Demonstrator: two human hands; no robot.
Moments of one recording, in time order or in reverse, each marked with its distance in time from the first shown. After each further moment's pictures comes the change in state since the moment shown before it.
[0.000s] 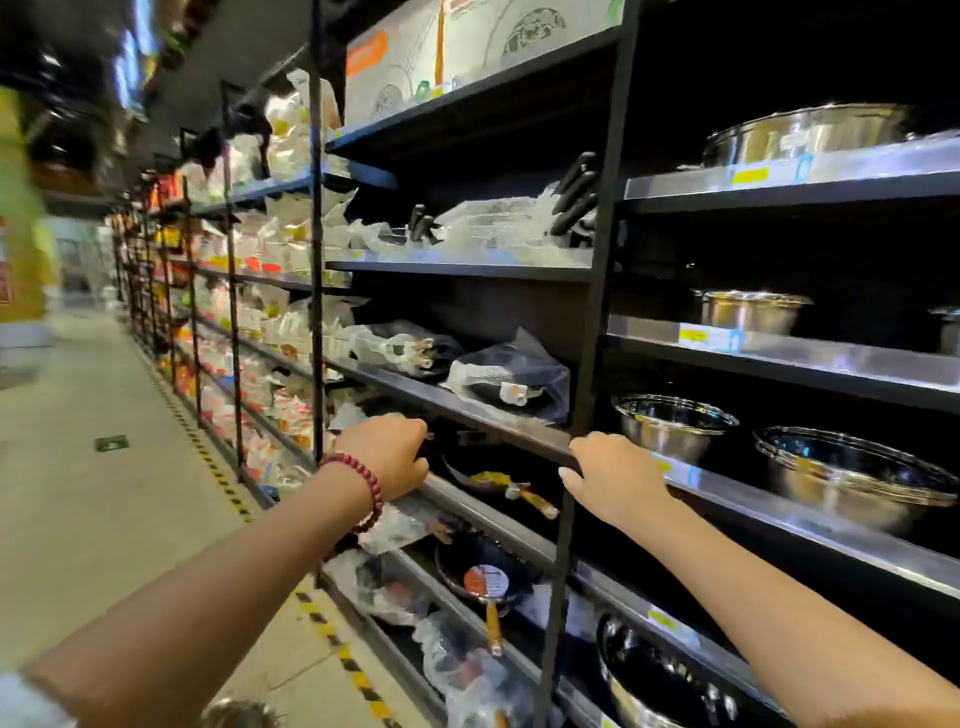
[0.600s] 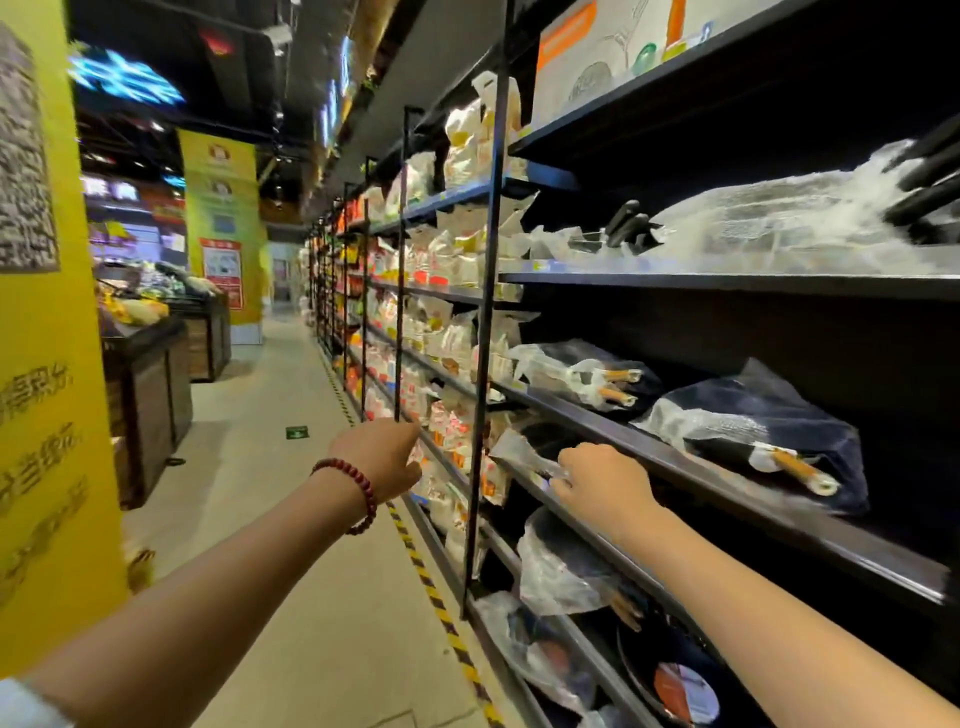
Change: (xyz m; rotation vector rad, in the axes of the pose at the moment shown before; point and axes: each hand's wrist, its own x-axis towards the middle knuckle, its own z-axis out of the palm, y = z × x) left_hand 0.098 -0.312 0.050 0.099 -0.024 -0.354; right_hand 0.256 -0.269 0.092 0.231 0.006 -0.348
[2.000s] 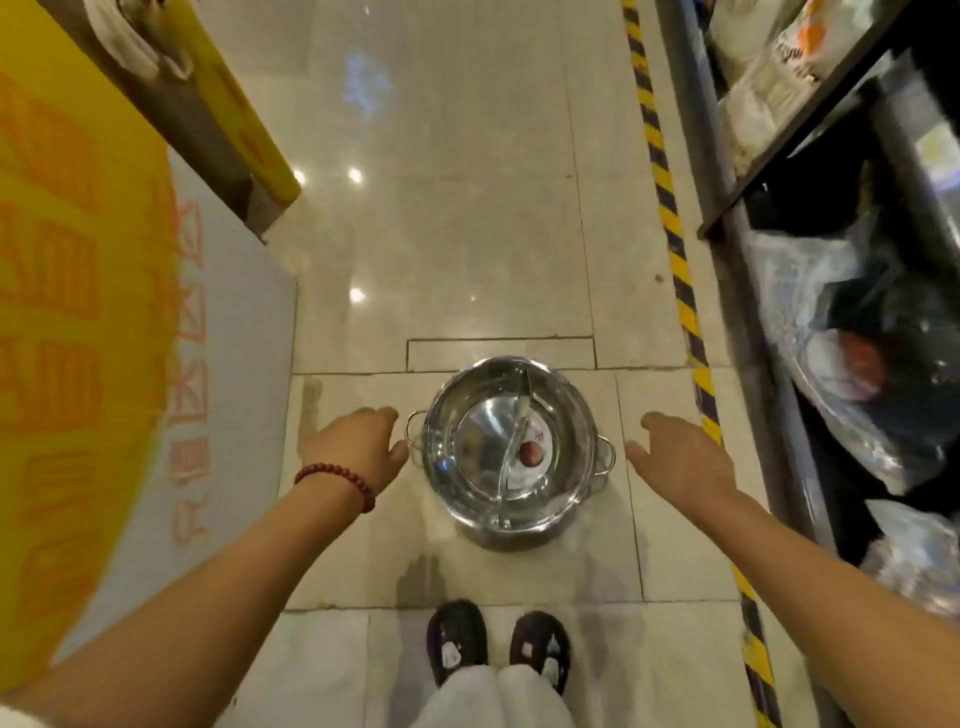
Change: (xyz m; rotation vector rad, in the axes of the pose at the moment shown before) left_hand 0.066 -0.251 0.726 -0.113 -0.950 -0.625; right_hand 0.175 -0.125 0.790 0.103 -0.990 0.044
